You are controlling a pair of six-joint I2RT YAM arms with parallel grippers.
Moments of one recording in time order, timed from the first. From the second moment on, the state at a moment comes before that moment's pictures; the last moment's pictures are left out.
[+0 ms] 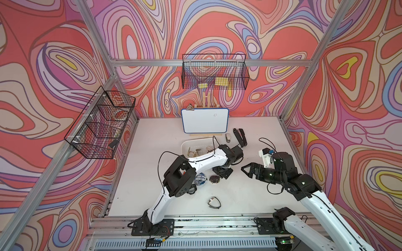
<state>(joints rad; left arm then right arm) -0.94 2.14 1.80 -1.13 -0.02 -0.28 0.35 0.77 0.78 -0.77 -0.34 0.60</state>
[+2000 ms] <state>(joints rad) -0.85 1.75 1.37 -0.65 0.48 -0.65 0.38 1.22 0.69 -0.35 -0.59 0.64</state>
